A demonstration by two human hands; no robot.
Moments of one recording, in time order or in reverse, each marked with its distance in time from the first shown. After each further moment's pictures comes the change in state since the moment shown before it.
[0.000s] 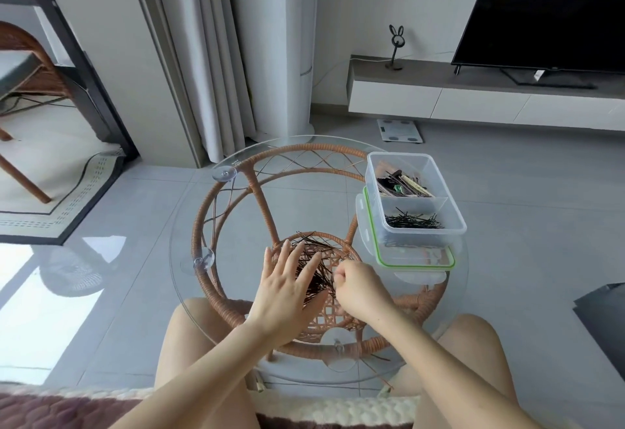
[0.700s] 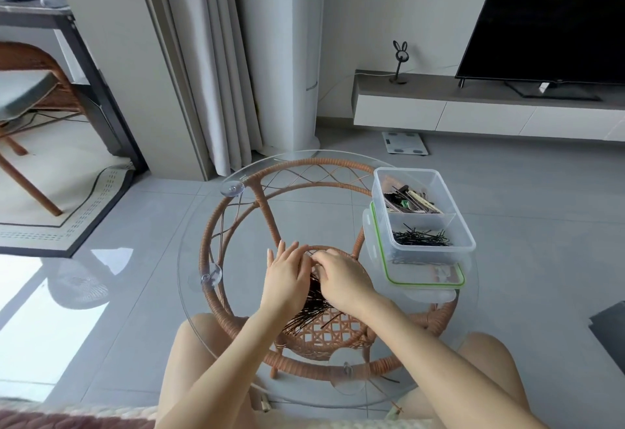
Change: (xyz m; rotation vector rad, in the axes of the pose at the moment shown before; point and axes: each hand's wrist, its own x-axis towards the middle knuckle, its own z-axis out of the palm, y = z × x) left_hand 0.038 -0.002 -0.025 -0.636 0.132 -0.319; right_hand 0.034 -0.023 0.002 -0.114 0.089 -0.352
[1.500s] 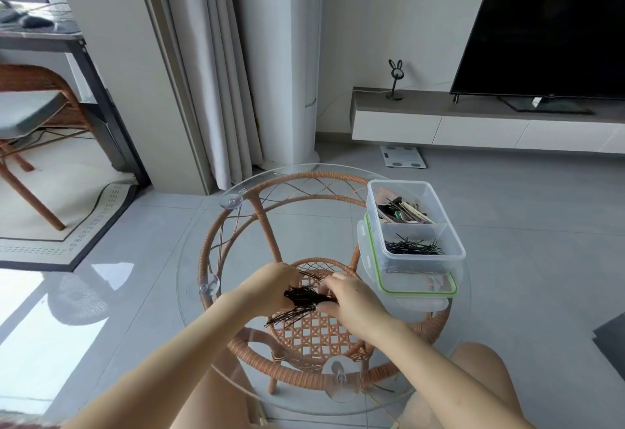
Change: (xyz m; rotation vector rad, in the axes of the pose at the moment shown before) left_hand 0.006 0.014 -0.049 0.556 -0.453 0.151; right_hand -0.026 0.022 -0.004 -0.023 -0.044 -0.064
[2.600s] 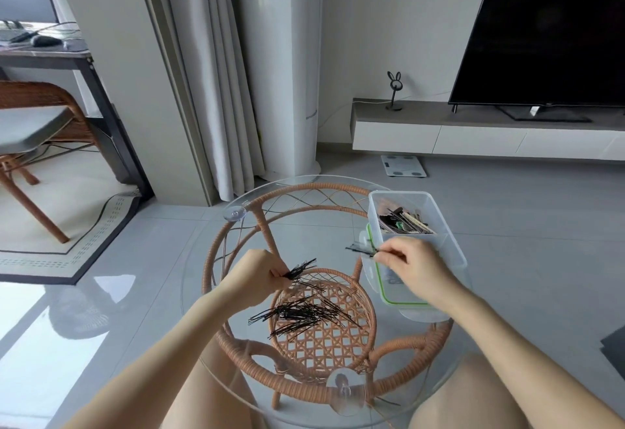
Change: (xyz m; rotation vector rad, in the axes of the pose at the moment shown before) left_hand -0.012 -0.015 -0.035 -0.215 0.257 -0.024; right_hand -0.009 0.032 -0.095 0.228 0.268 0.005
